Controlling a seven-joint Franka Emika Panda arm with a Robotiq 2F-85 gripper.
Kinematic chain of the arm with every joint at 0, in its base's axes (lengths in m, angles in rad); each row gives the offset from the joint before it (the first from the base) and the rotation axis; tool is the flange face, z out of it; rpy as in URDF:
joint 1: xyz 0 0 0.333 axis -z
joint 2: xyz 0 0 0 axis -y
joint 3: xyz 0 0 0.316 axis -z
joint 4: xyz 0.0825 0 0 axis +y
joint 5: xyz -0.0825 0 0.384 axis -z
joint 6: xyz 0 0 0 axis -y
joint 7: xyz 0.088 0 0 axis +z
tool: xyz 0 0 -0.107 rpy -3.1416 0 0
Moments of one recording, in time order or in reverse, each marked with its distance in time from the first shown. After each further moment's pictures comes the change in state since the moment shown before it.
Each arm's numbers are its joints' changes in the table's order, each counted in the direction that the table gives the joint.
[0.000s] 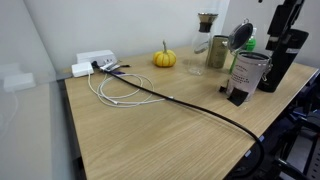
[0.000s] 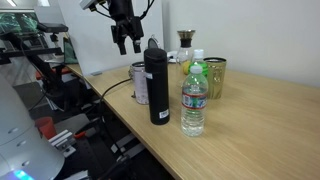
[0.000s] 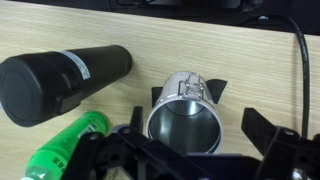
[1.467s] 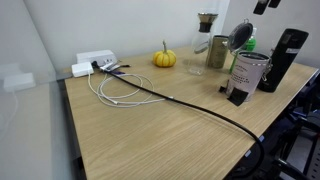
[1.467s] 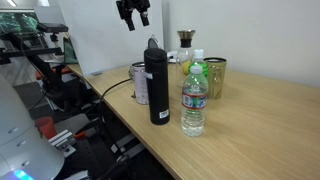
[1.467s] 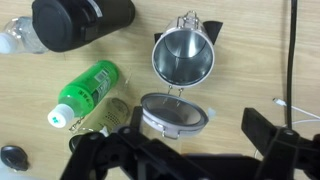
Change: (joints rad) arm -0.007 0.030 0.010 -0.138 0.020 0.017 -0.055
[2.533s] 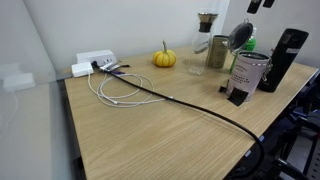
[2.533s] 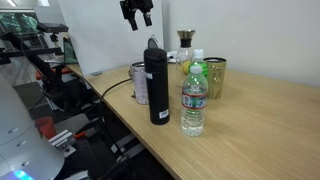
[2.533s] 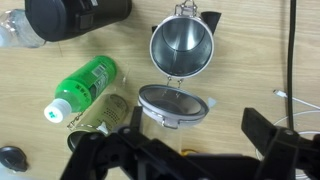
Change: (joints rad) arm 0.000 -0.045 0.006 -0.035 -0.002 0.011 -0.017
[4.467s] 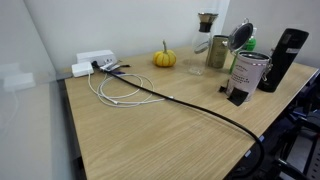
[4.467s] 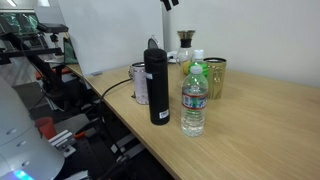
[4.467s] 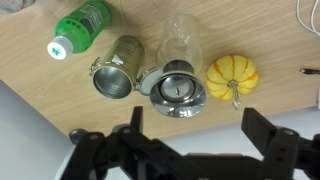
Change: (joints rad) arm 0.052 -0.358 -0.027 -0.450 0.180 -0.002 -0.549
